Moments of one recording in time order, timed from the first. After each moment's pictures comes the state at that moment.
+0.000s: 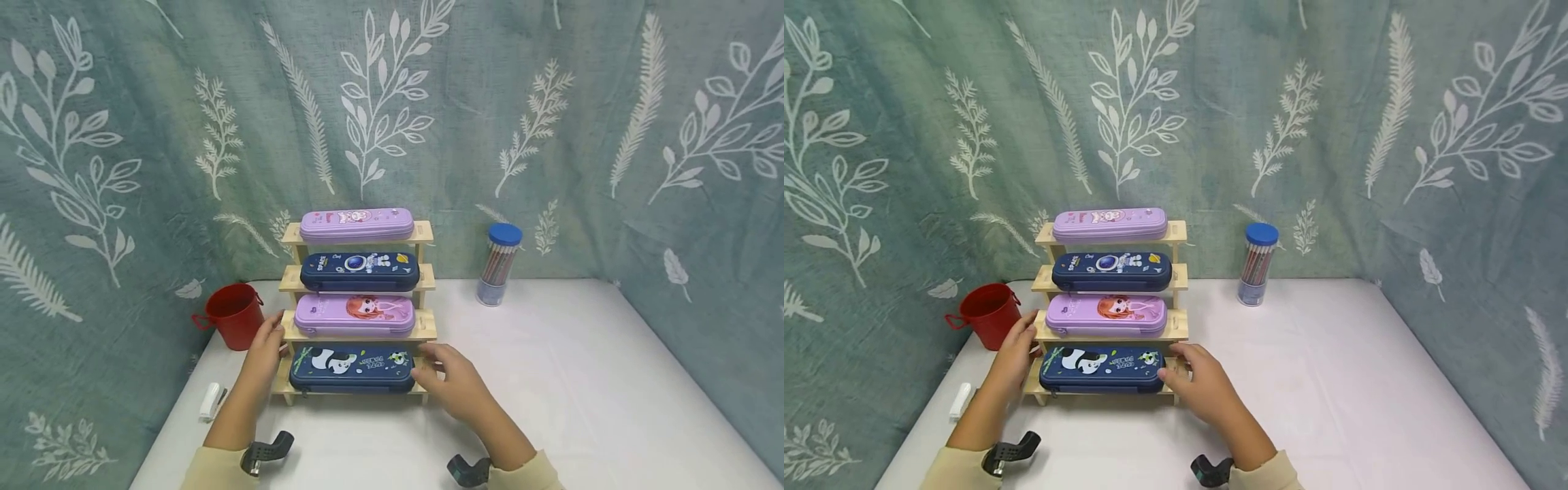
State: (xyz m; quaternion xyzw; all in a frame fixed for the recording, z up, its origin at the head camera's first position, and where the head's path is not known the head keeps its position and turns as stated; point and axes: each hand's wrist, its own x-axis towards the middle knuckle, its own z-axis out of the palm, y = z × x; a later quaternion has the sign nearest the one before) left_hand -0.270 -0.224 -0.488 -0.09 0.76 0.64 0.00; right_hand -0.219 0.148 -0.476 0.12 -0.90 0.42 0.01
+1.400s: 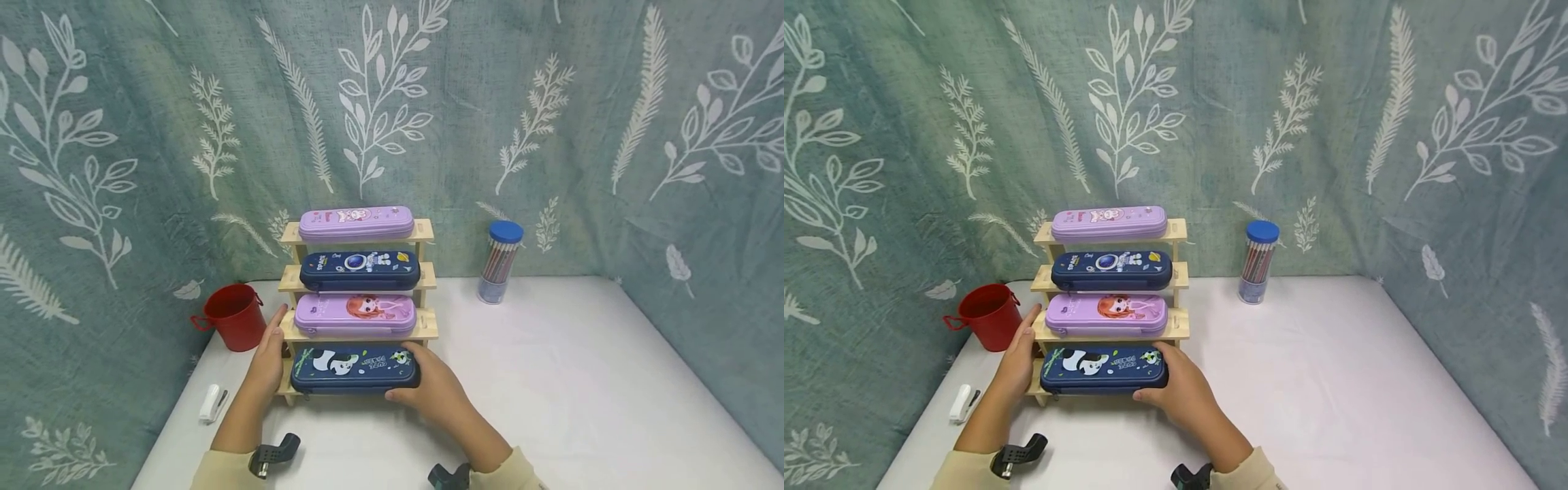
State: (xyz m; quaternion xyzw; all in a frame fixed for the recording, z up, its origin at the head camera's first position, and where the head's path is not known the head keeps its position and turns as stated) left_hand -0.270 -0.222 -0.503 -0.05 0.80 0.59 0.00; right_hand -0.222 0.108 -0.490 0.11 -0.92 0.38 0.01
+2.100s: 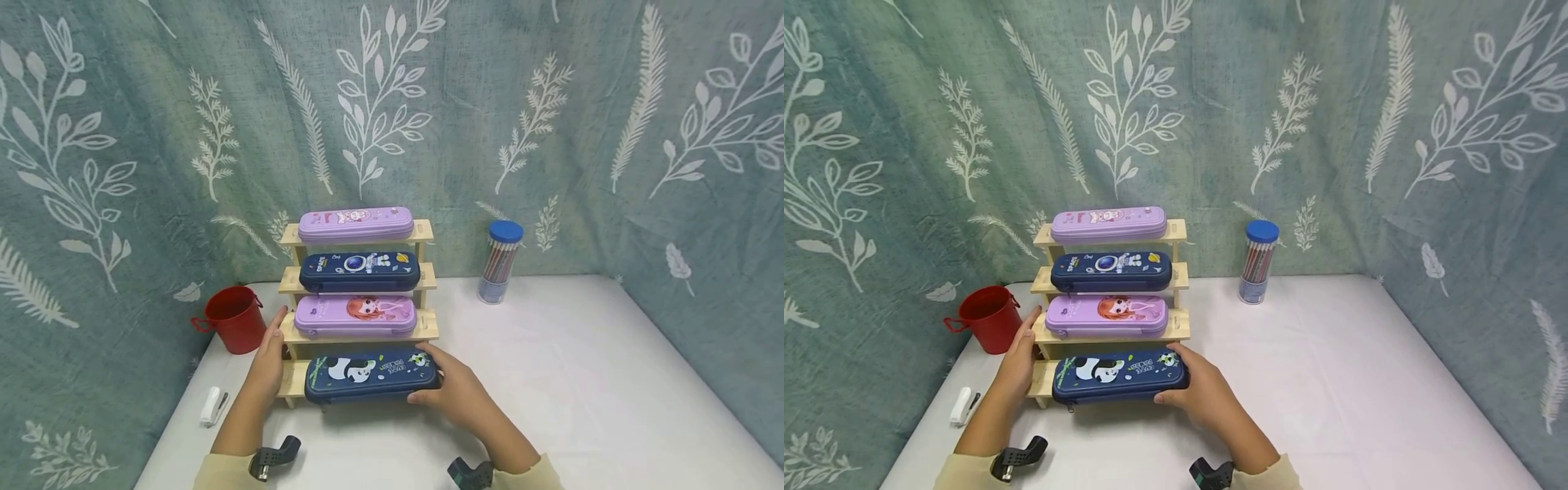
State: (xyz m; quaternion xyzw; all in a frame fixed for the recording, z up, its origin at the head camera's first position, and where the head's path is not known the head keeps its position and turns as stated) left_hand -0.270 -0.220 -0.504 -0.06 0.80 0.60 0.00; right_hand -0.214 0.141 -0.478 0.09 -0.90 0.42 -0.01
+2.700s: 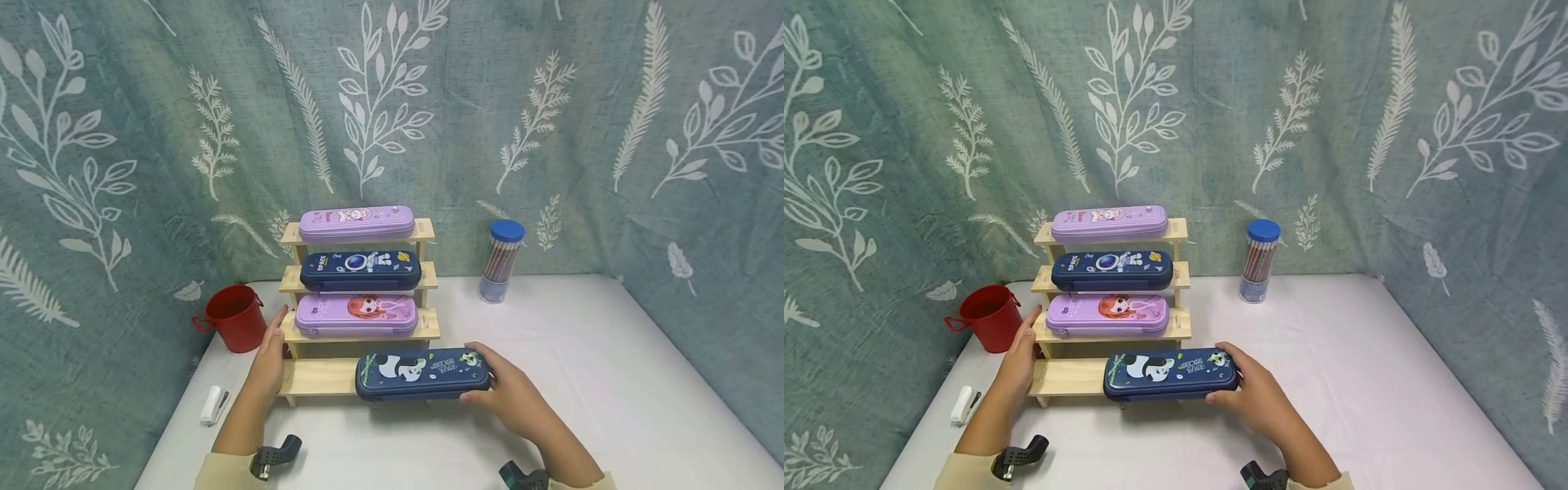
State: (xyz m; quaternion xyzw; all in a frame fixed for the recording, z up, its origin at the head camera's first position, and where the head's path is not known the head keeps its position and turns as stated) left_hand -0.269 -0.220 -0.504 -0.04 0.79 0.61 -0.01; right_hand -0.200 0.219 -0.469 0.06 -0.91 0.40 -0.02
